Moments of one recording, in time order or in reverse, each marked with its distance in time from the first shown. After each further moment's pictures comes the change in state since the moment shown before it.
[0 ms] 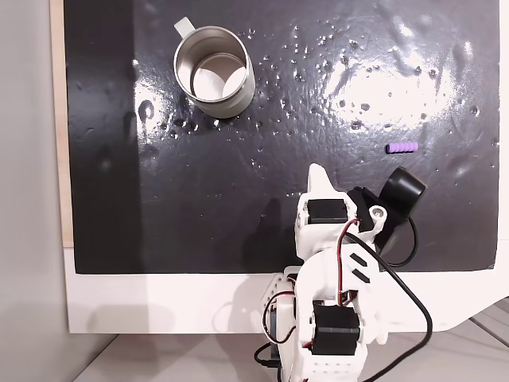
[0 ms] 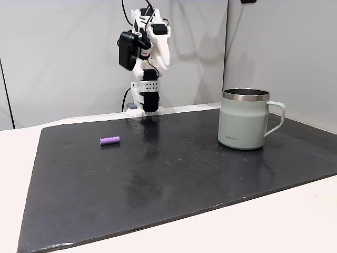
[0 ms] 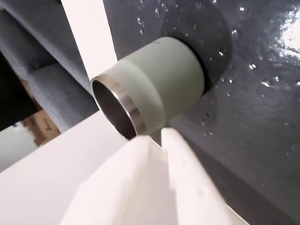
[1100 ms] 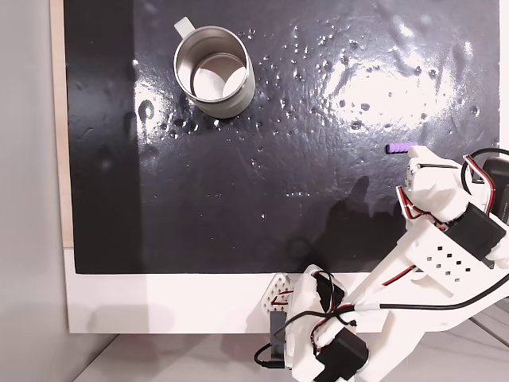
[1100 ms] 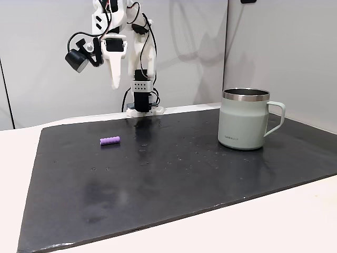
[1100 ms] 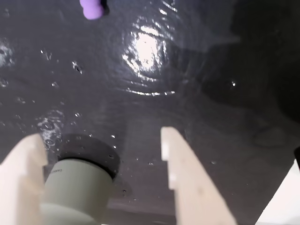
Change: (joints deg) arm 33.8 -55.2 -34.6 18.4 -30.7
